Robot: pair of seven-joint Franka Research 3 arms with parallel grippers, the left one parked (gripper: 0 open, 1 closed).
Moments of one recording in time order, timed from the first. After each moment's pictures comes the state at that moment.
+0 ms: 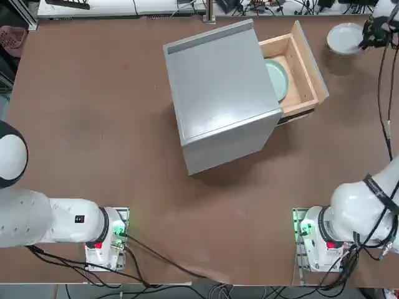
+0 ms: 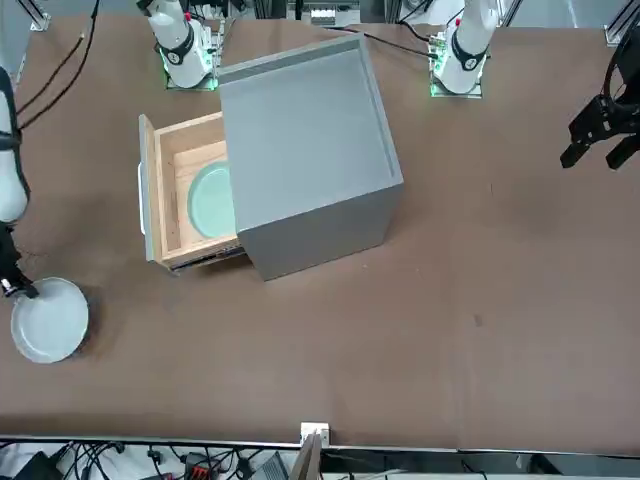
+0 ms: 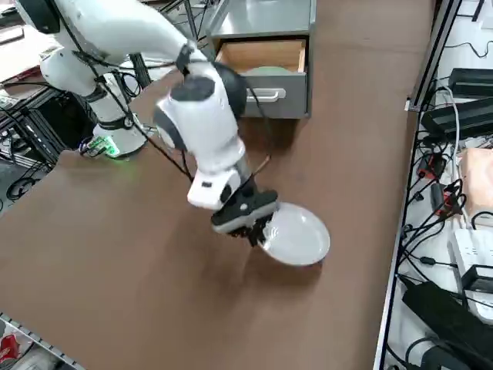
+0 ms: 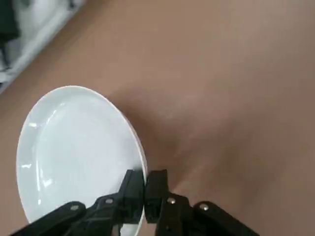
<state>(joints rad) -0.43 0.53 0.03 -1.57 0.07 2.33 0.34</state>
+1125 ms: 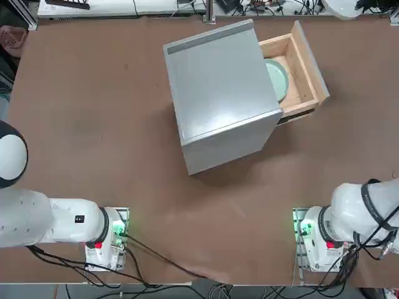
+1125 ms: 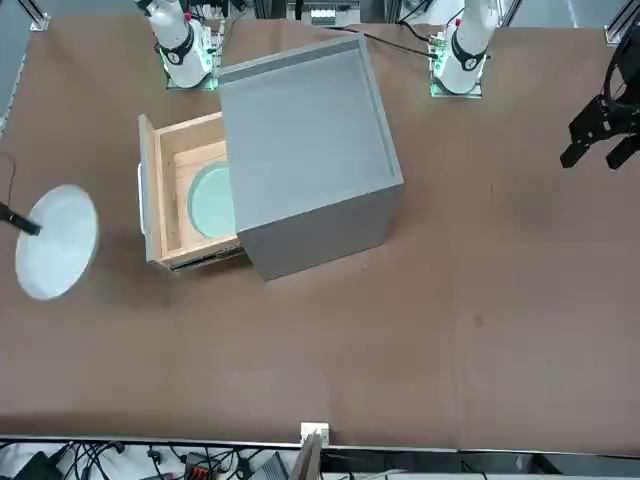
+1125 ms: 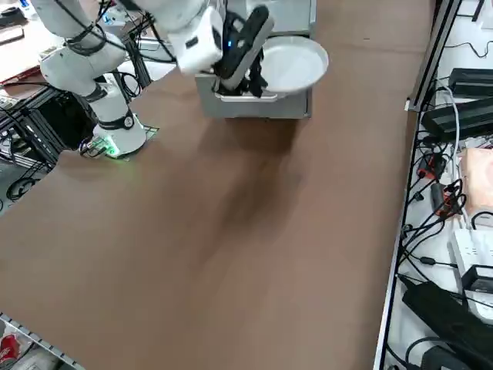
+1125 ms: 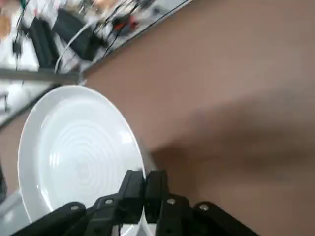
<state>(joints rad) -0.42 0.15 0.08 -1.59 0.57 1.71 -0.13</state>
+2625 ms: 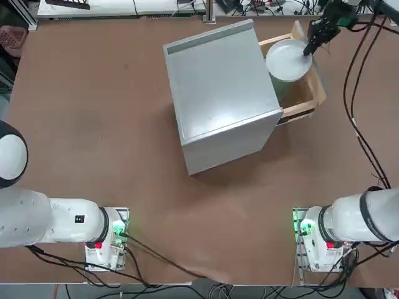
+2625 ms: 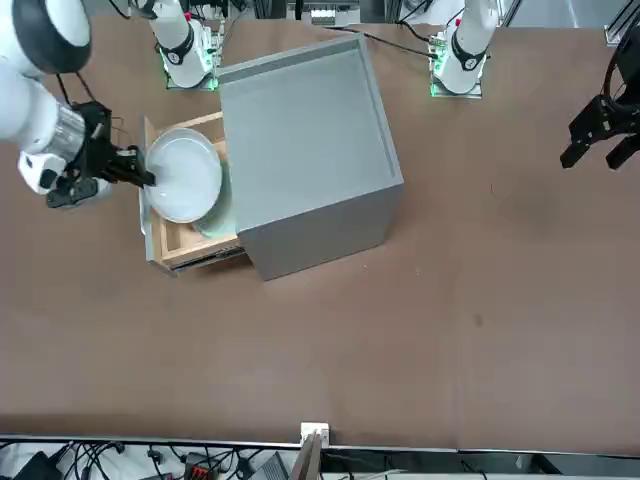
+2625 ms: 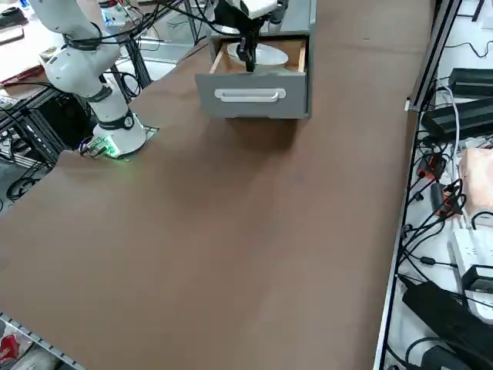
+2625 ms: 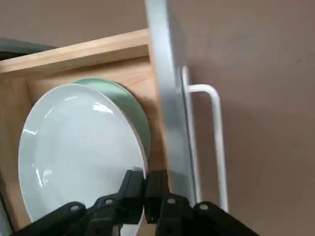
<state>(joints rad) 0.02 -0.01 0.09 -1.89 0.24 1.78 -0.06</state>
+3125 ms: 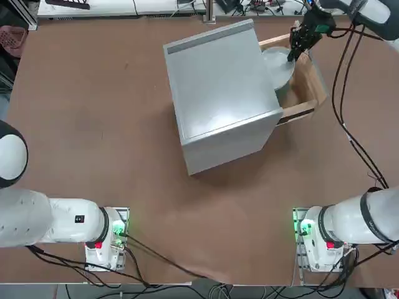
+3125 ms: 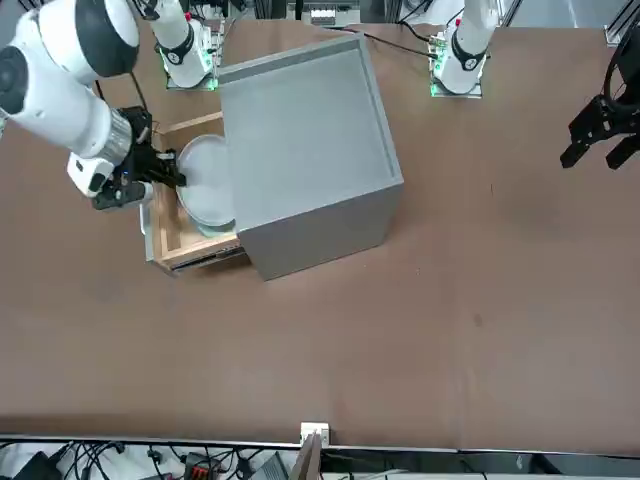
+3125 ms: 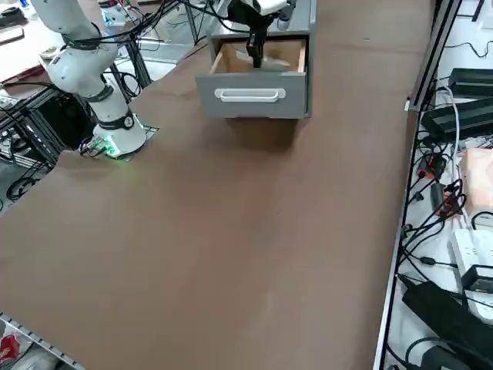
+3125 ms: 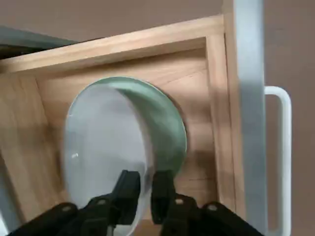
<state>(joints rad) 0.12 0.03 0.09 -1.90 0.22 1.83 0.04</state>
